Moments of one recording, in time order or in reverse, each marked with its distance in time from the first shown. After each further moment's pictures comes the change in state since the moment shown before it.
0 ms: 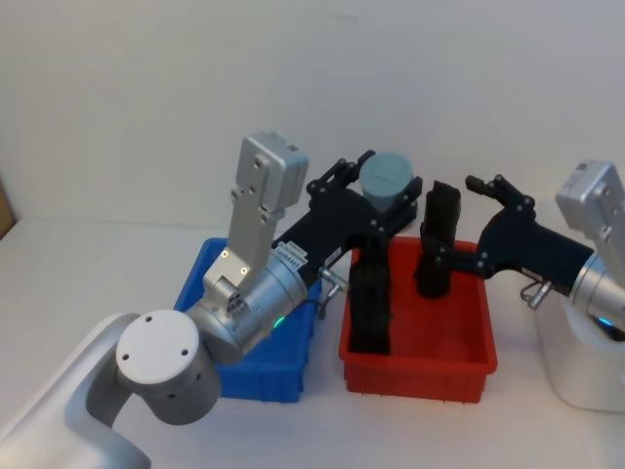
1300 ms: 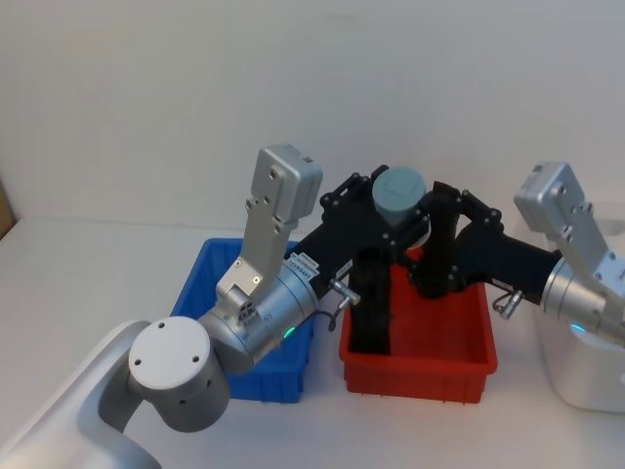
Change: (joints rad) left arm 0.000 -0.020 0.010 0.025 0.004 0.005 -0.026; right arm -0.006 -0.011 -0.058 -0.044 -0.003 0.111 0.010
